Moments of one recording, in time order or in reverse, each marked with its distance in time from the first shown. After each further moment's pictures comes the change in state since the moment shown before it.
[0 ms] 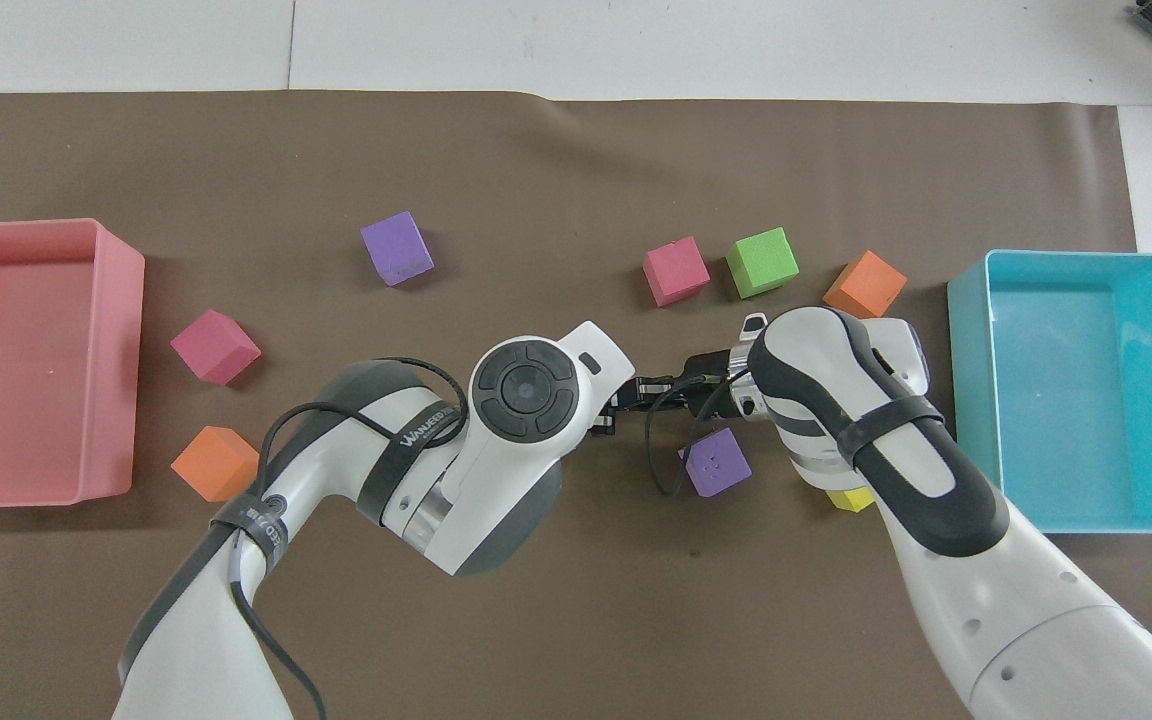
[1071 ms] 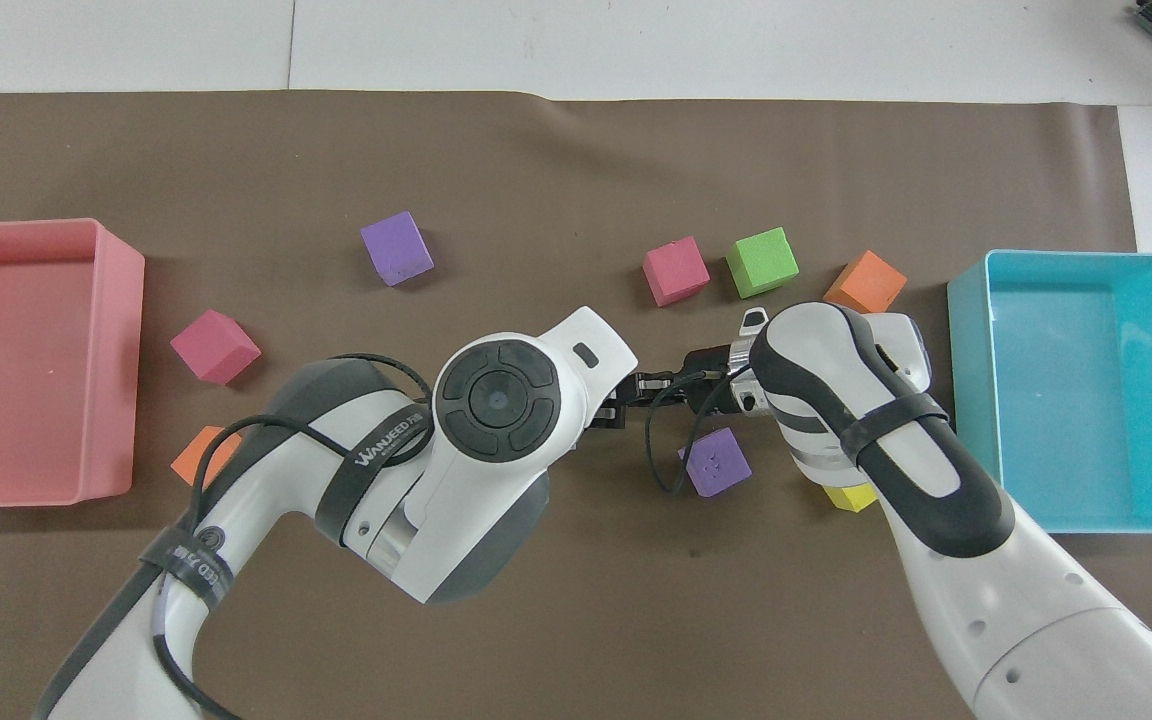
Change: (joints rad) left arm 0.000 -0.109 0.006 0.030 0.000 -0.064 0.000; right arm -0.001 -0.007 -0.002 0.018 -0.014 -0.009 0.000
